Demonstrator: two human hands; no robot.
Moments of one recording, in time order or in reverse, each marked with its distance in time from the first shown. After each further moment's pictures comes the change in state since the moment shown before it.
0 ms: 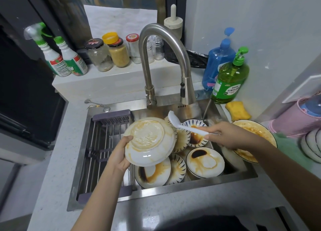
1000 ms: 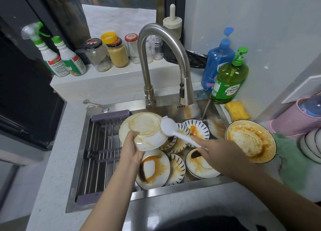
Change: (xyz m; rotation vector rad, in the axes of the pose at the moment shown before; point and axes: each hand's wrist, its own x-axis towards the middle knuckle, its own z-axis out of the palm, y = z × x) left_hand 0.023 -0.016 0.031 -0.139 0.136 0.088; right_hand -0.034 -0.039 0.043 -0.406 0.251 -0.063
